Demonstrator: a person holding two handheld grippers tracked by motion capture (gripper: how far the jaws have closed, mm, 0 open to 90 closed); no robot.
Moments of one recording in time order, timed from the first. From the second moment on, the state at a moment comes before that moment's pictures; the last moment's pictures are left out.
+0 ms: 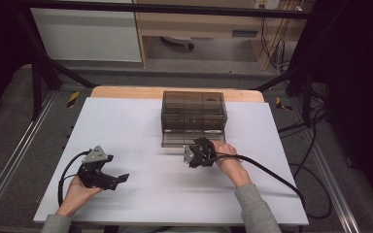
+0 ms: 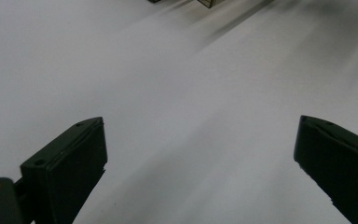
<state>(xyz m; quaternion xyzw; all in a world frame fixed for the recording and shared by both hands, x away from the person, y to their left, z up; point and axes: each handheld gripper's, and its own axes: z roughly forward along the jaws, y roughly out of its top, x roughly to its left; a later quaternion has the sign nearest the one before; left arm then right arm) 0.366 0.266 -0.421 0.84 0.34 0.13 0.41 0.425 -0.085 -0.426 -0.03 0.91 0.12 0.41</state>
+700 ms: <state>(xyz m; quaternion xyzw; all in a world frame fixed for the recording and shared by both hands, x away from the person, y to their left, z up) 0.366 0.266 -0.421 0.84 0.34 0.13 0.41 0.420 -0.097 -0.409 0.10 0.90 0.24 0.35</state>
